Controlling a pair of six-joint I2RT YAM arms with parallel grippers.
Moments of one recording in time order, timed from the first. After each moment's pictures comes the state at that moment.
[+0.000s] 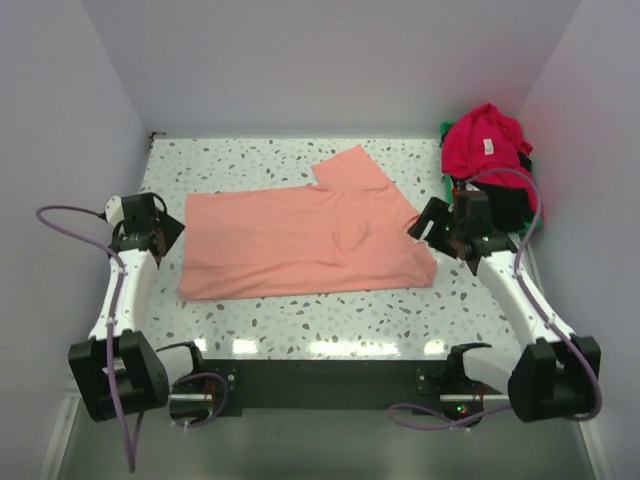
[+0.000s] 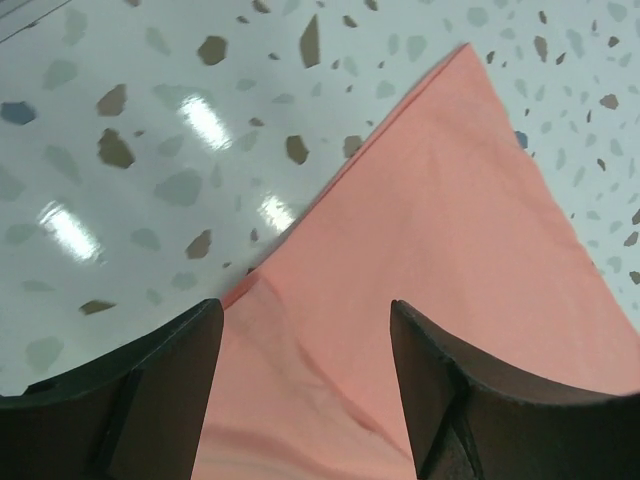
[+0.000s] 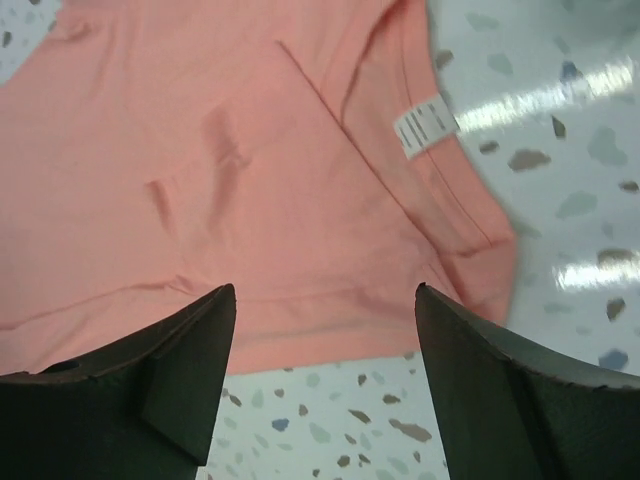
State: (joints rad) left arm 0.23 1.12 0.82 -0.55 -0.26 -0.77; right arm 0.11 1.10 0.81 -0.48 -0.05 0.58
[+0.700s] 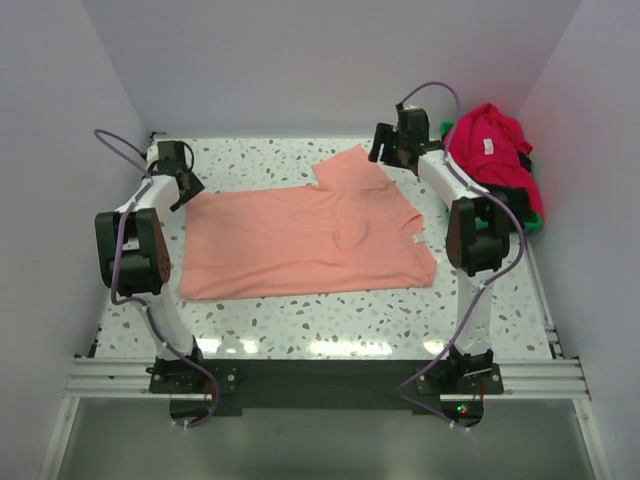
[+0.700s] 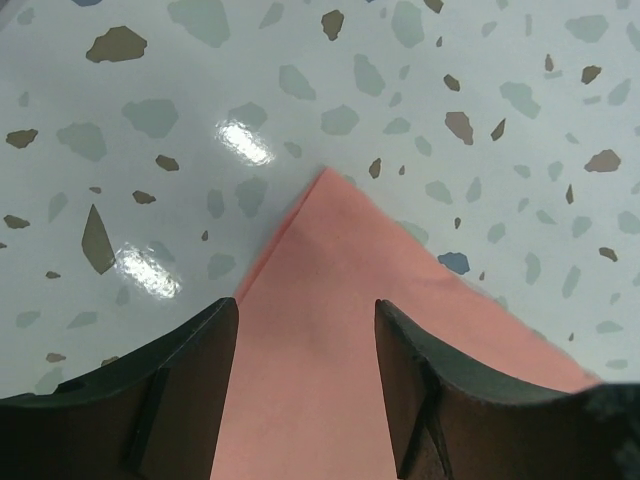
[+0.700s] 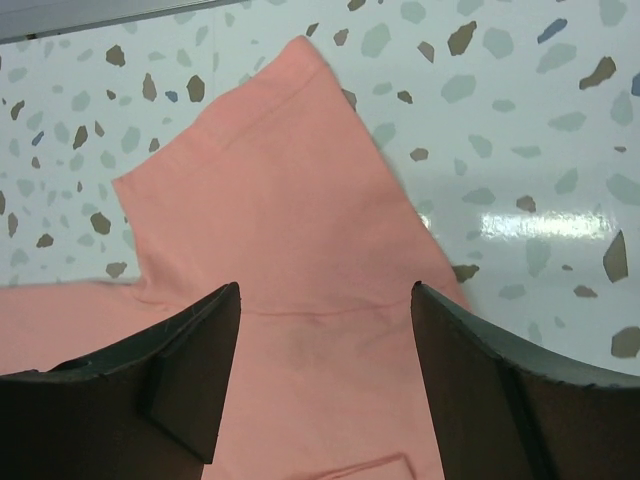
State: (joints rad) left arm 0.12 1.89 1.37 -0.35 -0.29 -0.57; right arm 0.21 2.14 1.81 -0.34 -0.03 0.37
